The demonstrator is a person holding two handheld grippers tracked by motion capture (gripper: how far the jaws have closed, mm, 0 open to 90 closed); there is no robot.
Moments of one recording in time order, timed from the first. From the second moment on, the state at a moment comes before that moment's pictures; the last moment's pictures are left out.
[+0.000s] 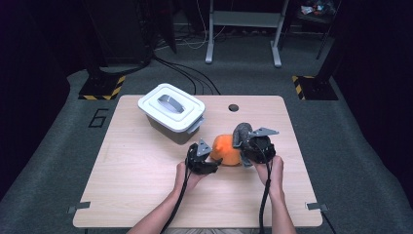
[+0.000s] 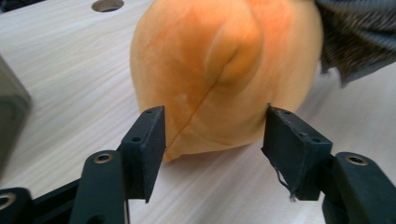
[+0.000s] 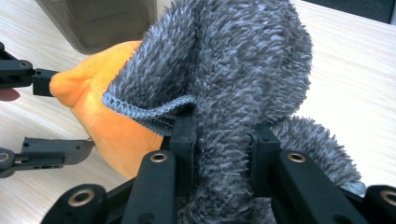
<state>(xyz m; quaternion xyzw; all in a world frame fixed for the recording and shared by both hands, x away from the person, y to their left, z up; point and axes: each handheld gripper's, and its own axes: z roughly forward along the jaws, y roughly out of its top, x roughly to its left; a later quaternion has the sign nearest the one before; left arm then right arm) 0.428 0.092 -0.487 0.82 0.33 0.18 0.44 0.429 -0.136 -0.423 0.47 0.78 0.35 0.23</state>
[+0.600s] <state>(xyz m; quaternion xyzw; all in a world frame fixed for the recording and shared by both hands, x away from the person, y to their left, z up) 0.430 0.082 -0.487 0.82 0.30 0.21 0.44 0.433 -0.143 -0.417 0.47 0.77 0.37 0.23</state>
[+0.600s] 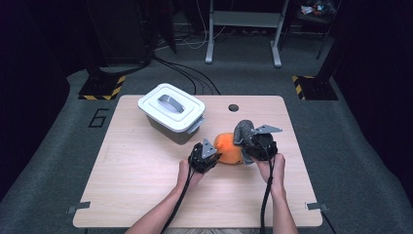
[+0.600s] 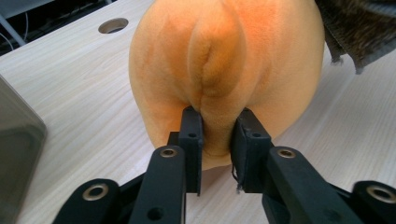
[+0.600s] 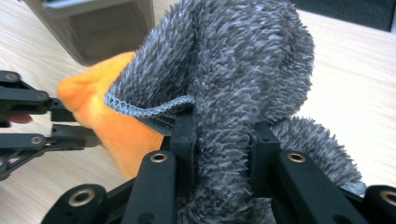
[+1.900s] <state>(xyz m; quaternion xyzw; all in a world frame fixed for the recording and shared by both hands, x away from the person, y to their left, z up) 0.427 0.092 -0.483 0.80 0.35 0.14 0.47 0.425 -0.139 -0.421 0.47 0.77 0.37 0.22</state>
